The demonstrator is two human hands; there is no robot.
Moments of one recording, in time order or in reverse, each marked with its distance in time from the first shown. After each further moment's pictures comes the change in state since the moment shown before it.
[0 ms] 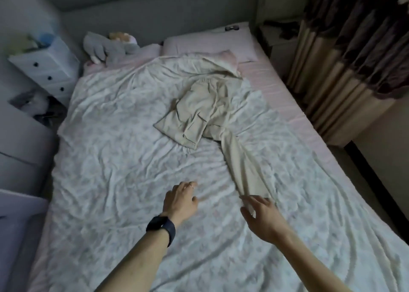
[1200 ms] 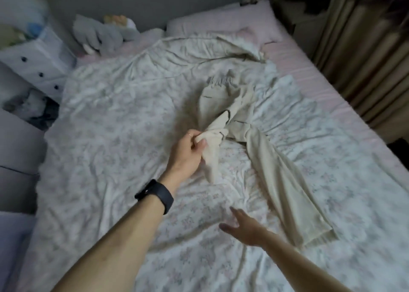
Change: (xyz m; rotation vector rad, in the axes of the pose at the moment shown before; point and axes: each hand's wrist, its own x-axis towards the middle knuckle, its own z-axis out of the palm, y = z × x) left_hand 0.203 -0.087 0.009 -0.800 0.300 -0.071; right_hand 0.212 -0.009 0.234 0.210 -0.578 0.152
